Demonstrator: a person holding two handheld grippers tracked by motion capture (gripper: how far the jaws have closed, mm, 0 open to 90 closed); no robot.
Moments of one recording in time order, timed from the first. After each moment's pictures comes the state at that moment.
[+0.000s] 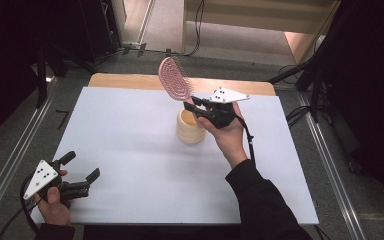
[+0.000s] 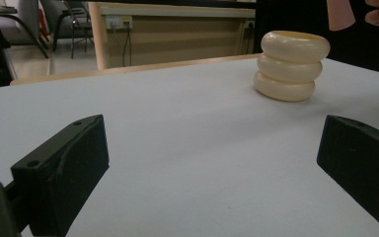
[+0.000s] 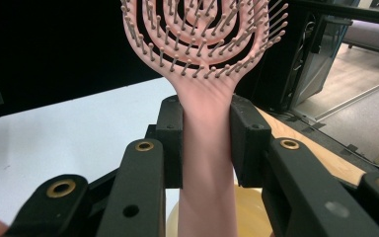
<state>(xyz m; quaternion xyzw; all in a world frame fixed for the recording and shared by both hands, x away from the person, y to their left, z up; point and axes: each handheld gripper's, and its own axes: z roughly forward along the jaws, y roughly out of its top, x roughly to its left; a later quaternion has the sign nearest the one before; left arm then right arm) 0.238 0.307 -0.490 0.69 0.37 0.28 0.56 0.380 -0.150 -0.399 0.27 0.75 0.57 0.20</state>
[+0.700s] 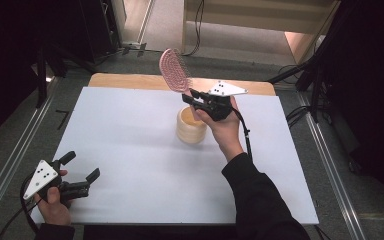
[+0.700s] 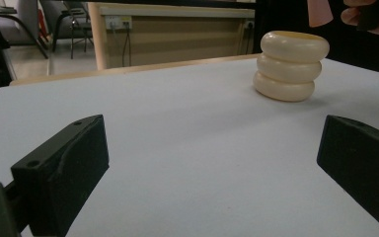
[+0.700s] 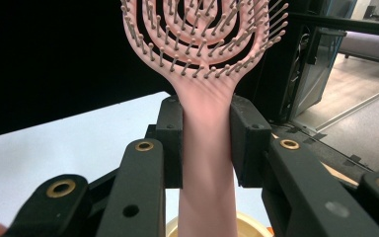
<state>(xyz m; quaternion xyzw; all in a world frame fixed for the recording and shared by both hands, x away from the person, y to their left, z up) 0.238 0.307 -0.490 0.69 0.37 0.28 0.56 0.404 -0.147 -0.405 0.28 0.73 0.59 0.20</state>
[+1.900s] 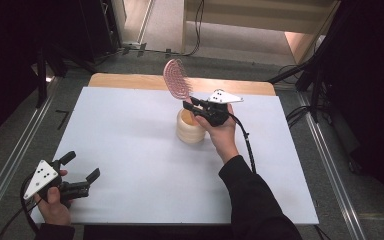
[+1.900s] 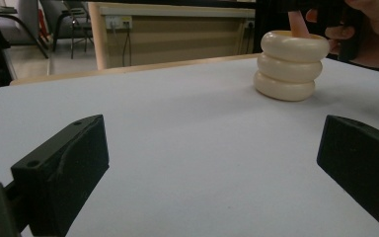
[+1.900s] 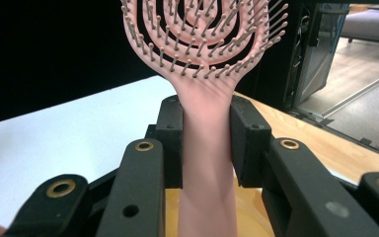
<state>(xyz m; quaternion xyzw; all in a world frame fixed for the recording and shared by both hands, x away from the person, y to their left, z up) 0.238 0.307 -0.490 0.69 0.37 0.28 0.56 0.418 -0.151 -0.454 0.30 0.72 0.59 0.18</state>
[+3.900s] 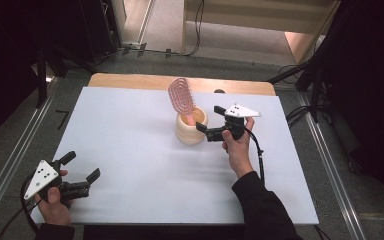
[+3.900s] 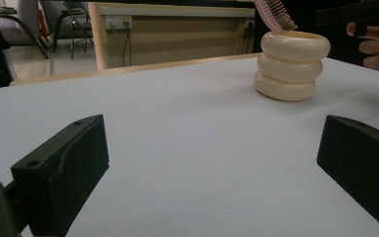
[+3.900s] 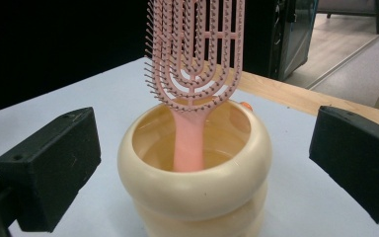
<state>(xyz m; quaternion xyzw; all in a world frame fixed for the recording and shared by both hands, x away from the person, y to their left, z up) 0.238 0.306 -0.490 0.69 0.36 0.28 0.56 0.371 -0.193 -0.464 0.35 0.71 0.58 0.18</state>
